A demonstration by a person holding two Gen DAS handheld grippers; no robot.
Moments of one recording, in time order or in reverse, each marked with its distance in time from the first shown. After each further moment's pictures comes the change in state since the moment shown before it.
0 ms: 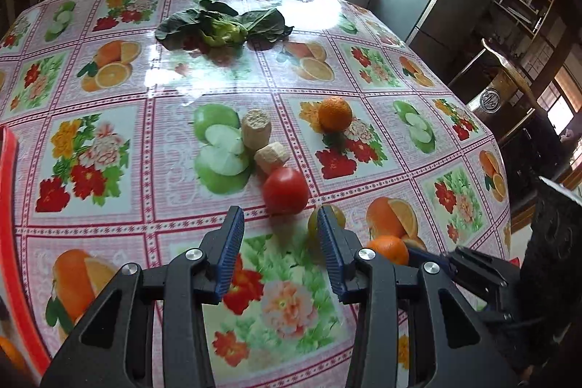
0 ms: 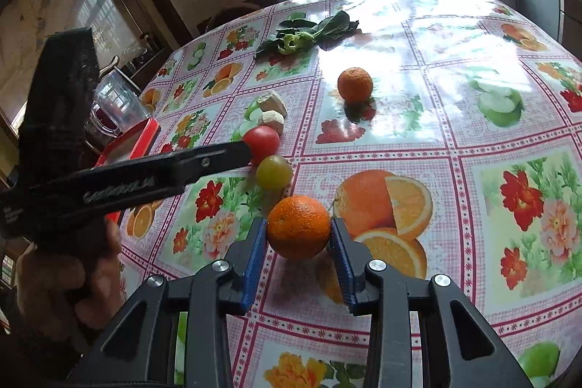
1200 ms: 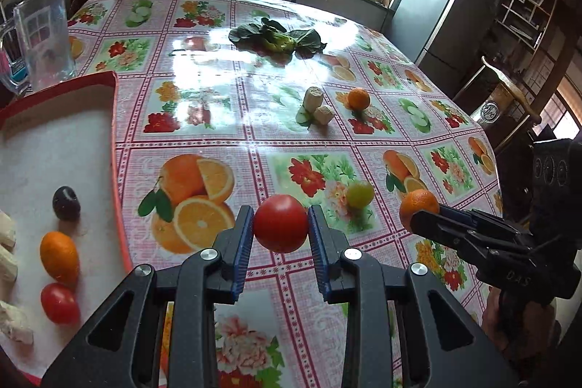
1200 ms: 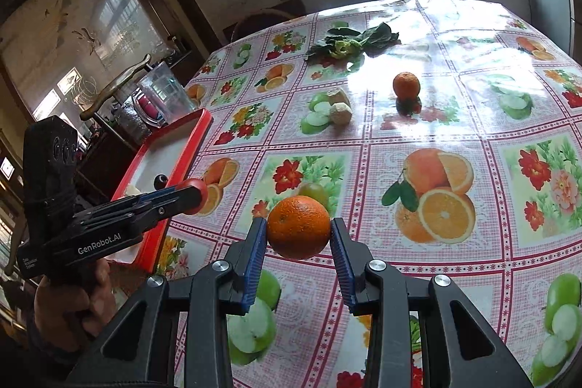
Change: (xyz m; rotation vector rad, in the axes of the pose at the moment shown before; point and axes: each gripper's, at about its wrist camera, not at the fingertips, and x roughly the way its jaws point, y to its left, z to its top) left arm -0.103 0.049 -0.082 -0.043 -0.112 0.054; right arm -0.036 0.060 -0.027 -0.046 -0.037 0.078
